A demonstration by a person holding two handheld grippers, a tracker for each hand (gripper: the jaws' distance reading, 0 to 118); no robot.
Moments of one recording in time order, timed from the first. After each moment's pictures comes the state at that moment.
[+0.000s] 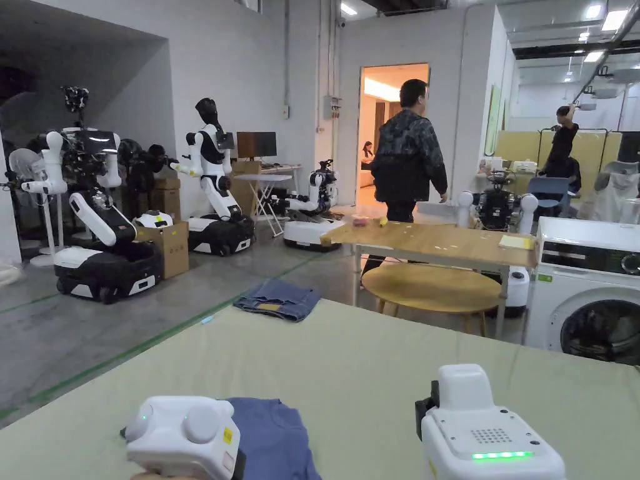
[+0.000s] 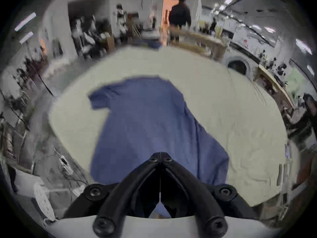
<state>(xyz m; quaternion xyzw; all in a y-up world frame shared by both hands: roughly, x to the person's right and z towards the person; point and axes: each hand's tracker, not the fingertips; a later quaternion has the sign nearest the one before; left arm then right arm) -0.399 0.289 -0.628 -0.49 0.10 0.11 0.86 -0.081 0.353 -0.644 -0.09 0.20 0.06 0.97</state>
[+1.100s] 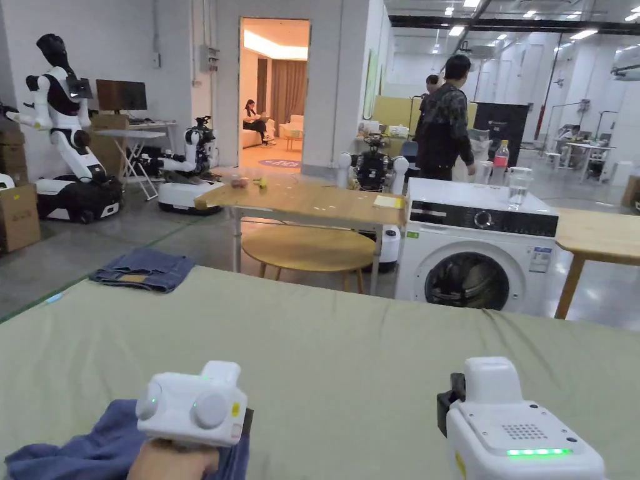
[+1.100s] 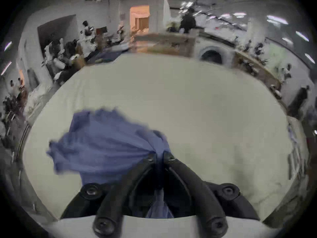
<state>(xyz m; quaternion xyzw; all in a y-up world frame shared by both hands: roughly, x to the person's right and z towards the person) -0.241 0.287 -0.748 -0.38 -0.04 0.02 0.93 0.080 0.348 -0.655 -0.12 0.04 0.06 0.99</state>
